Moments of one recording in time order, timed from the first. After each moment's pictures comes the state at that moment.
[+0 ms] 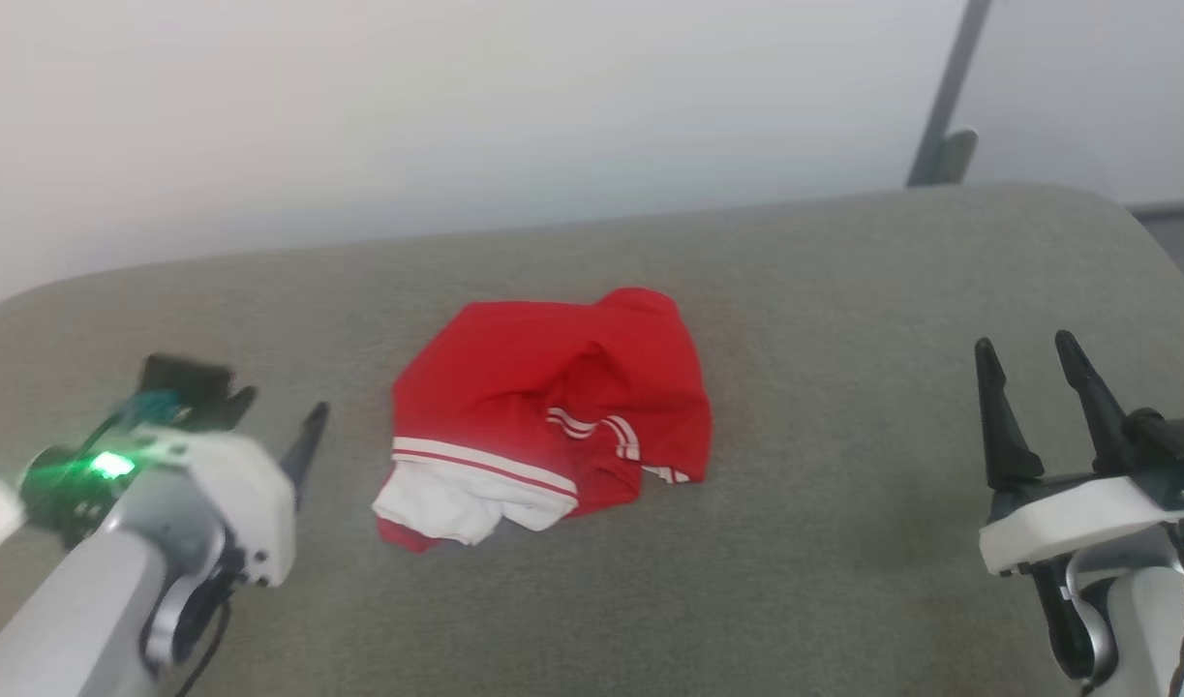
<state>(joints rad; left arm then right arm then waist) -0.41 0.60 -0.47 0.27 -0.63 0.06 0.23 -0.21 -0.20 -0.01 0.26 0.26 0.13 -0.26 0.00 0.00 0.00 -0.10</state>
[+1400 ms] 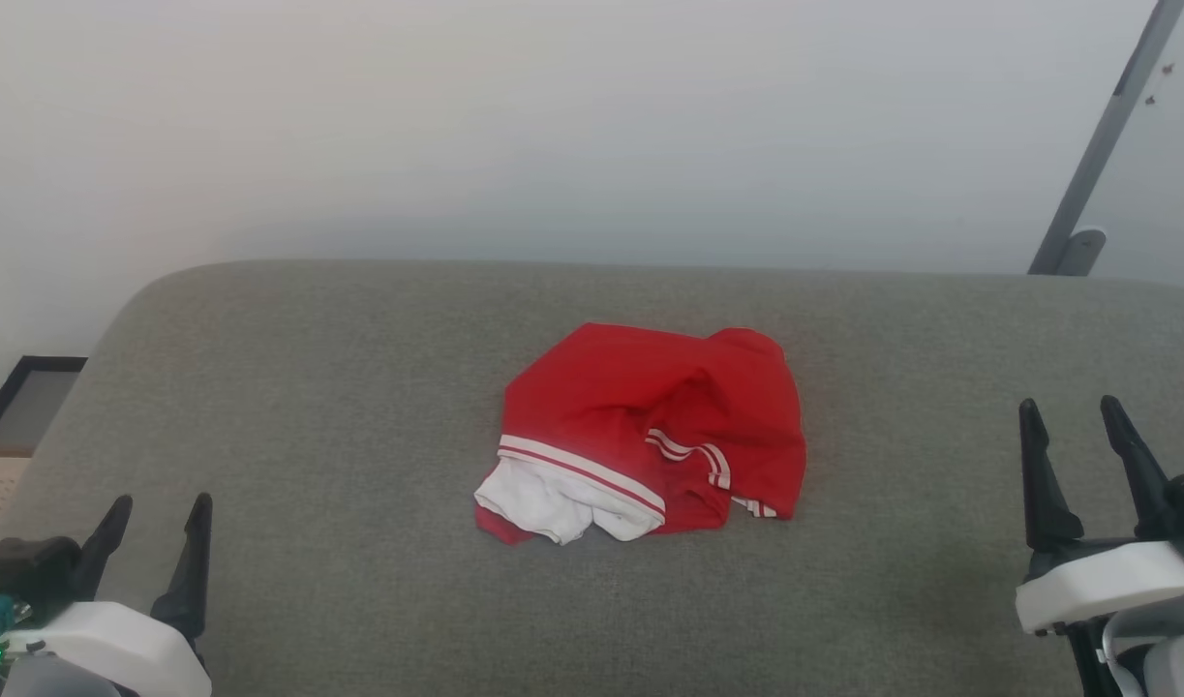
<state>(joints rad) 0.02 0.67 -0.25 0.06 -0.73 0.20 -0.13 -0.08 -0.20 -0.09 0.20 0.25 0.13 -0.26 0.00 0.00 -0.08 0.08</state>
